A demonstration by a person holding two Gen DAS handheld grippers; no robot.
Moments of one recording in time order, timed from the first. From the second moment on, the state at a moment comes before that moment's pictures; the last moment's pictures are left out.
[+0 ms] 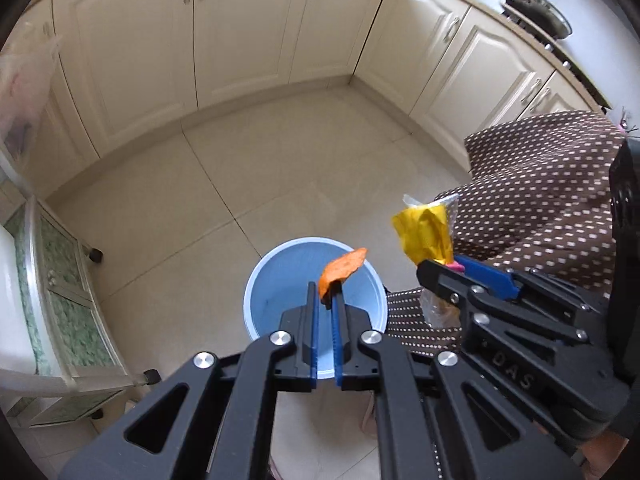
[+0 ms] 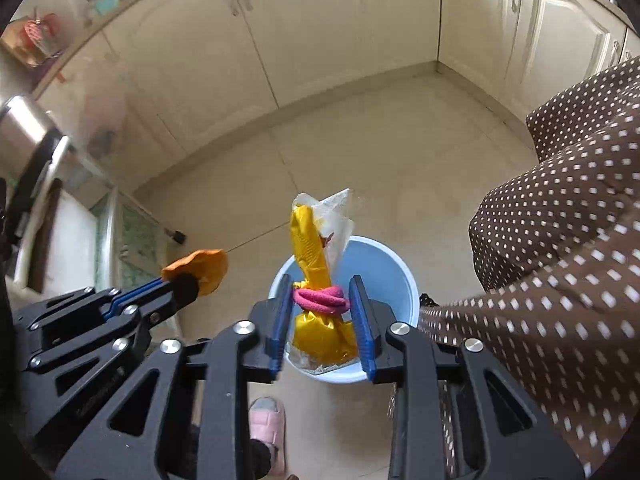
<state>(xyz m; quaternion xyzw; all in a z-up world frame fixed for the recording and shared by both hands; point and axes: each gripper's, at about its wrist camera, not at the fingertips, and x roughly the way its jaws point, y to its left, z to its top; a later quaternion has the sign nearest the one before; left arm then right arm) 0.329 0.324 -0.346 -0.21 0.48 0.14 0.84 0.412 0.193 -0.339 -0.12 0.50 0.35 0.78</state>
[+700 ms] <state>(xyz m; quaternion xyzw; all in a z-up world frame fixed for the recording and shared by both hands) 0.374 0.318 -0.364 -0.21 0.49 0.10 0.84 0.418 0.176 -0.337 -0.18 0.42 0.25 0.85</state>
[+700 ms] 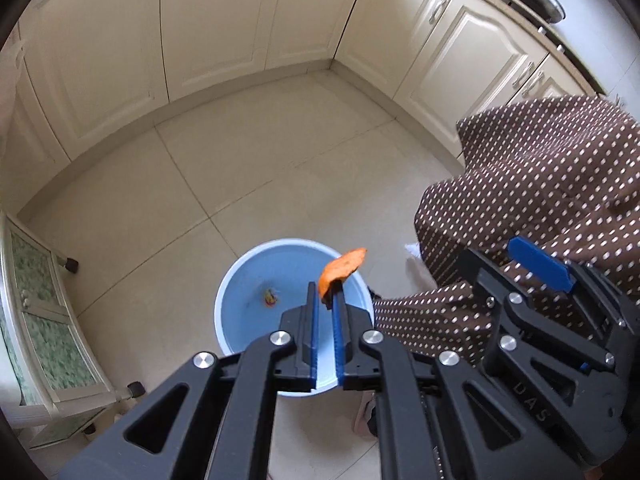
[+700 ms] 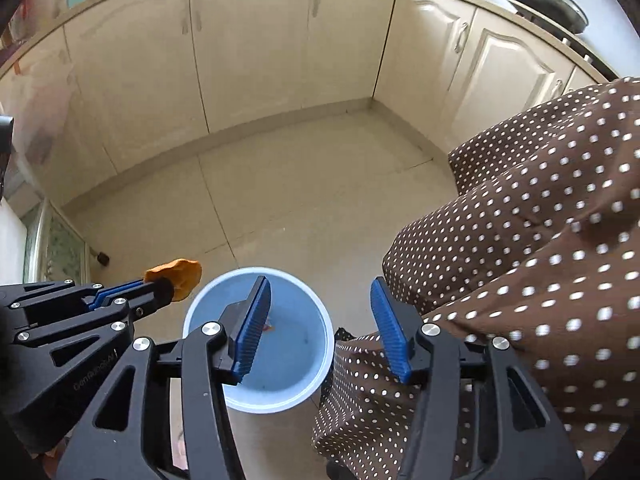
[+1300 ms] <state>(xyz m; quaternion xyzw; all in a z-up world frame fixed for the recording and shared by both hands) 0.291 0.294 -0.238 -0.20 0.39 0.11 0.89 0.348 0.141 -0.221 -0.14 0.35 0.29 0.88</state>
